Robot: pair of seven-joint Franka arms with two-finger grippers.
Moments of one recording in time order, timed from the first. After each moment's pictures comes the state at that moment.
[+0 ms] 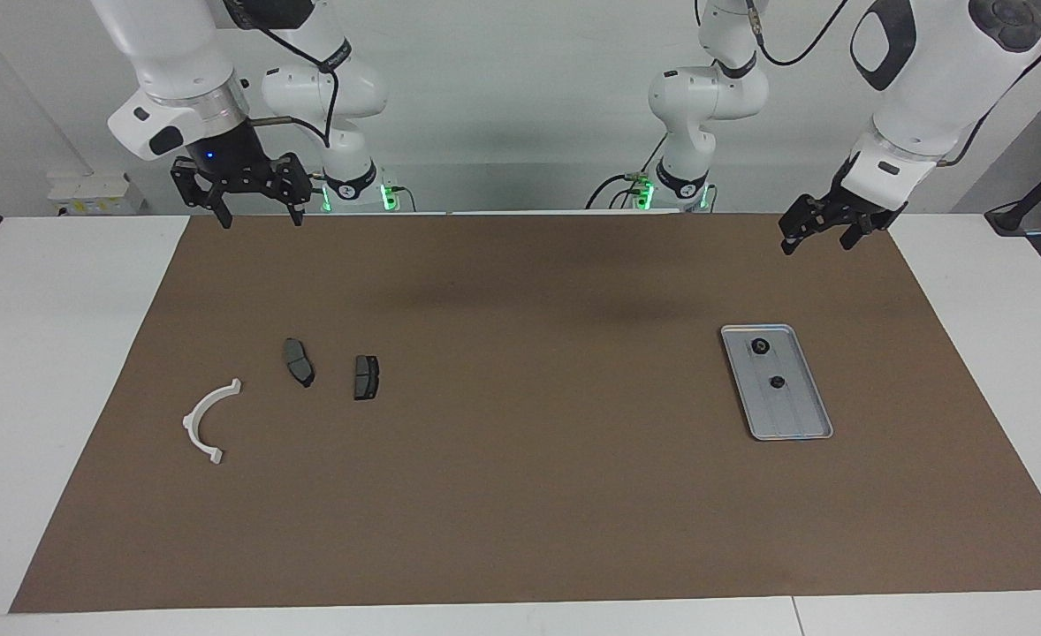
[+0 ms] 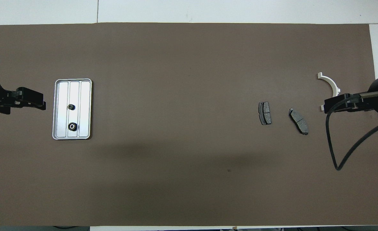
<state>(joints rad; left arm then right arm) -0.03 -0.02 -0.03 -1.64 -0.03 1.56 -0.10 0.04 -0.08 0.03 -1.63 -0.01 1.53 0.05</state>
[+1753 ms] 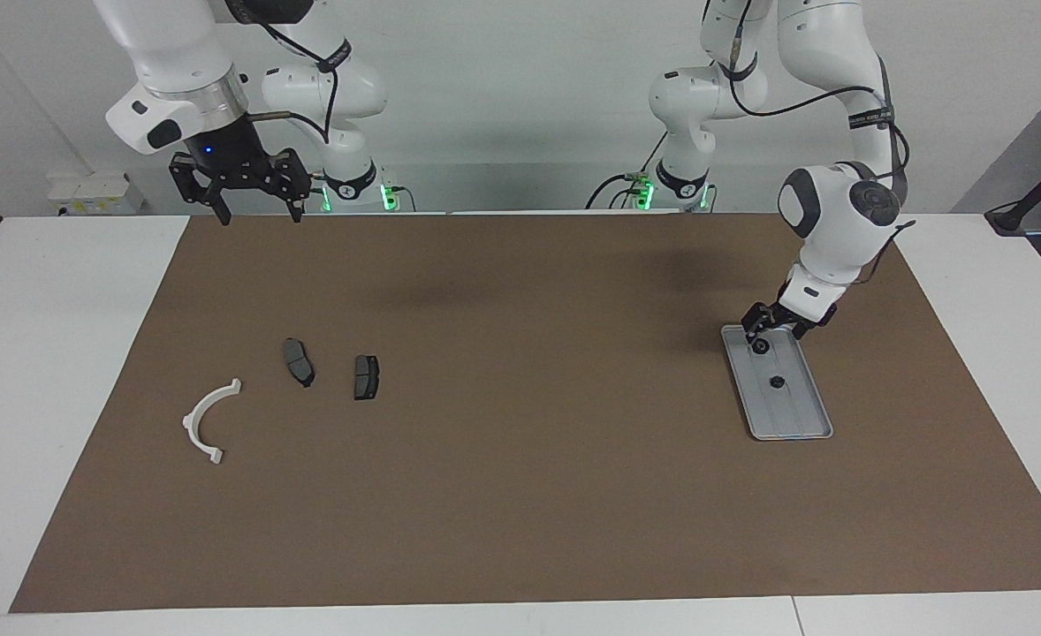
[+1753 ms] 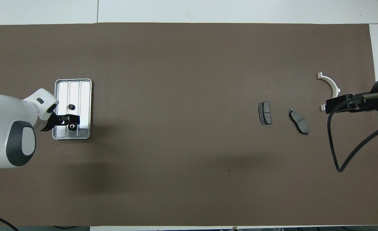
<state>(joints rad) 0.02 0.07 0.00 -2.27 -0.03 2.34 0.01 0.04 -0.09 0.03 -1.62 -0.01 1.53 0.05</state>
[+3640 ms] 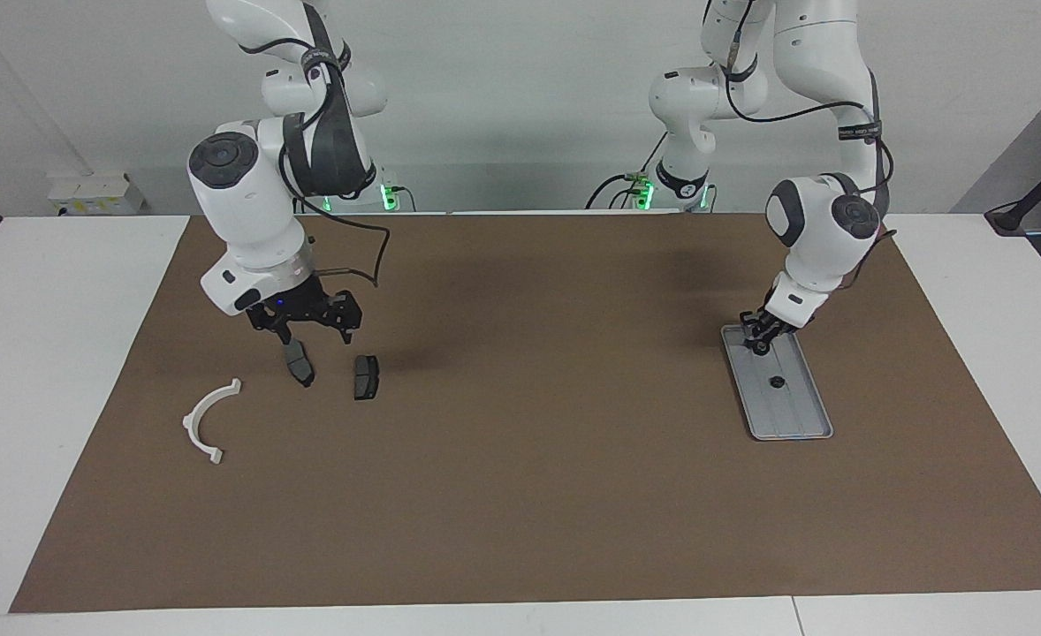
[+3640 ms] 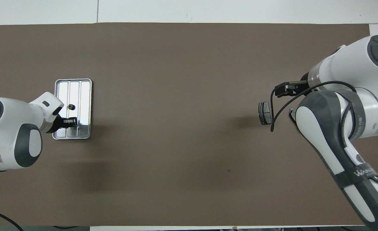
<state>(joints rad) 0.02 0.09 -0.01 -2.25 -0.03 2.35 -0.01 0.09 0.12 0.03 -1.85 0.00 1.99 0.15</state>
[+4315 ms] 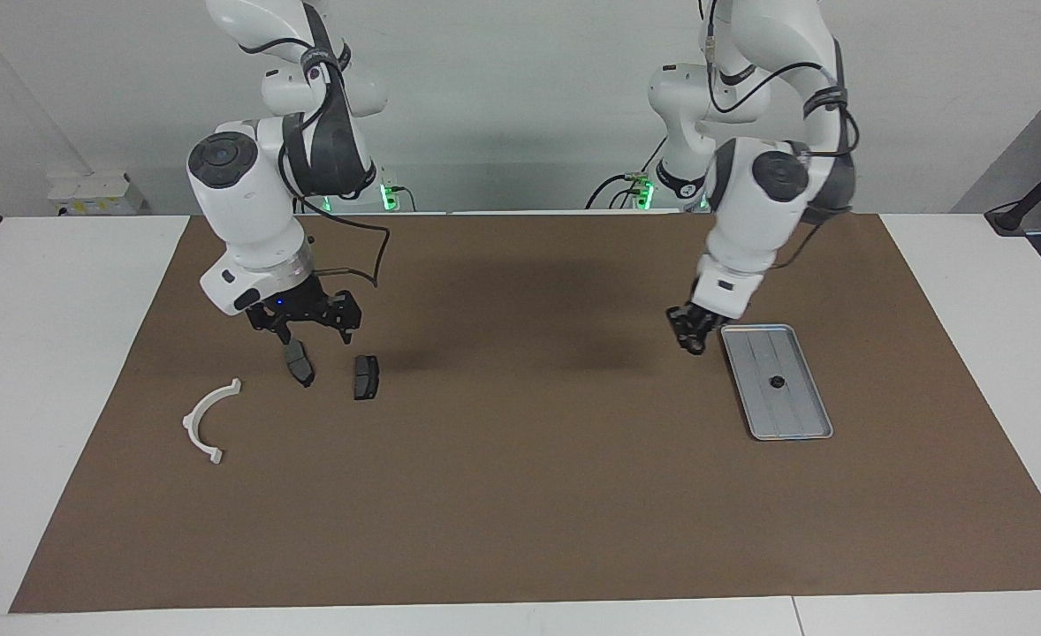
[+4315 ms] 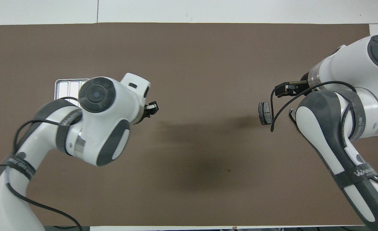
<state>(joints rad) -0.51 0.15 -0.04 -1.96 -0.03 2.14 -0.83 0.09 0.12 0.03 -1.85 0.00 1.99 0.15</state>
